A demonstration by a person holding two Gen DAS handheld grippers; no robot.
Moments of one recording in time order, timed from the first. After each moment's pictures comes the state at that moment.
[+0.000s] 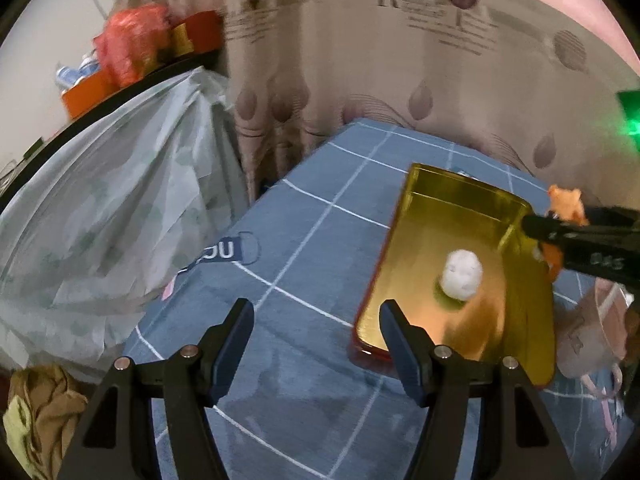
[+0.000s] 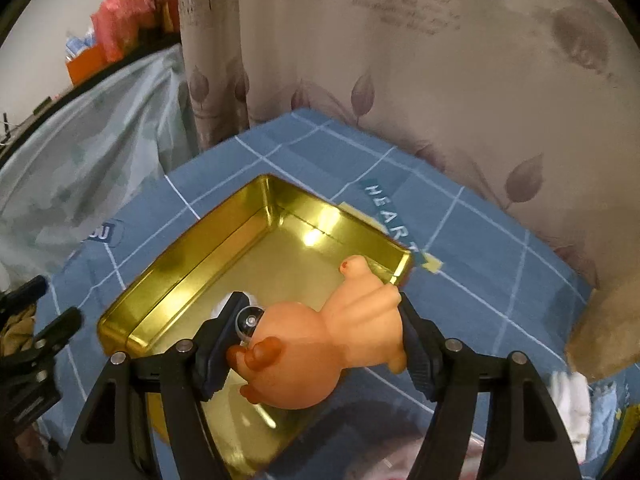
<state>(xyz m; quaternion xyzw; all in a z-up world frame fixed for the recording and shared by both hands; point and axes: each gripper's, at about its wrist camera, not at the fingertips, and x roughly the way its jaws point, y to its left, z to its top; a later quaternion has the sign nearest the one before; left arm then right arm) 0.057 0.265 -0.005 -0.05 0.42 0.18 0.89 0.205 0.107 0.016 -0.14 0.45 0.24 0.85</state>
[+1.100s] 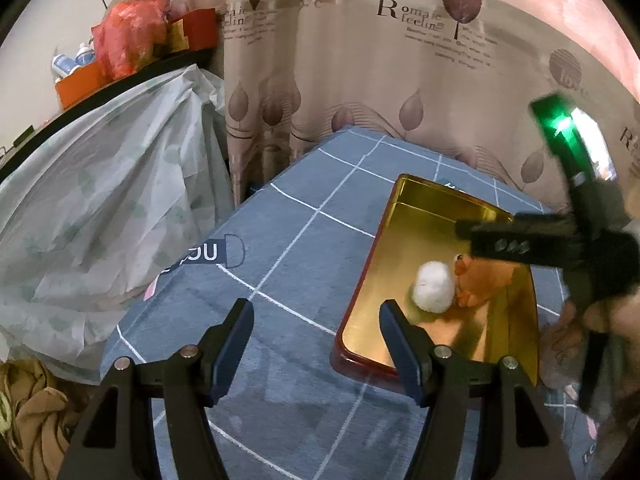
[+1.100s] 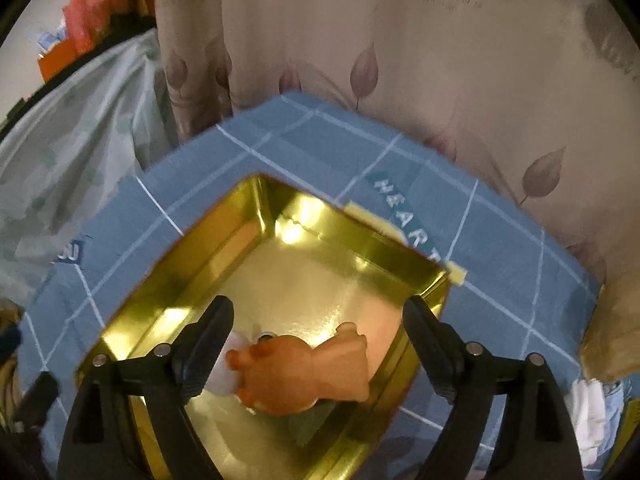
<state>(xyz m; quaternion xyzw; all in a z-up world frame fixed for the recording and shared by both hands) 0.055 0.264 -0.003 -0.07 0.40 0.15 0.90 0.226 0.136 0.002 -0.14 0.46 0.20 0.85</state>
